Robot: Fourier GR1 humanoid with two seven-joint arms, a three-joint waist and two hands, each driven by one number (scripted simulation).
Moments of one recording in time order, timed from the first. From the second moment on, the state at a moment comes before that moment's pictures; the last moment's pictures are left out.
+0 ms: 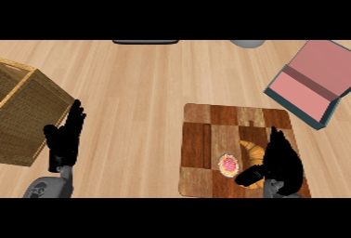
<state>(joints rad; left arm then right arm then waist) -0.10 0.24 -0.06 -1.28 0.12 0.28 -0.01 0.00 -0.01 0.23 -1.75 1.05 0.18 1.12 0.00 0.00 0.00</state>
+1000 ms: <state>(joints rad) -0.09 0.20 -0.01 -1.31 0.07 0.25 0.02 -0.08 -0.02 0.20 -1.56 1.13 0.07 1.02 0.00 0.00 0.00</state>
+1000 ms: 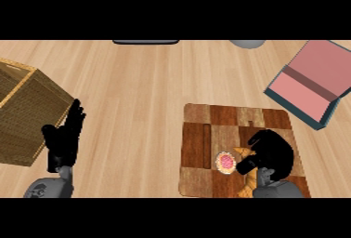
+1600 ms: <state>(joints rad) -0.11 0.18 0.00 -1.31 0.05 0.23 0.03 -0.24 -0.02 0.31 -1.45 1.11 0.17 0.85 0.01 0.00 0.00</state>
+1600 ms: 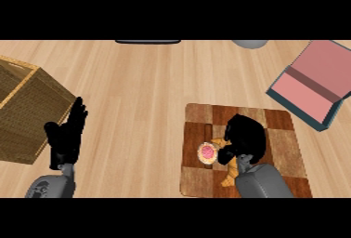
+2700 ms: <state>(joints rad) -0.08 0.17 0.02 -1.32 0.02 0.23 0.02 -0.51 -0.07 0.21 -1.99 1.19 0.48 0.90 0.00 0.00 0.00</state>
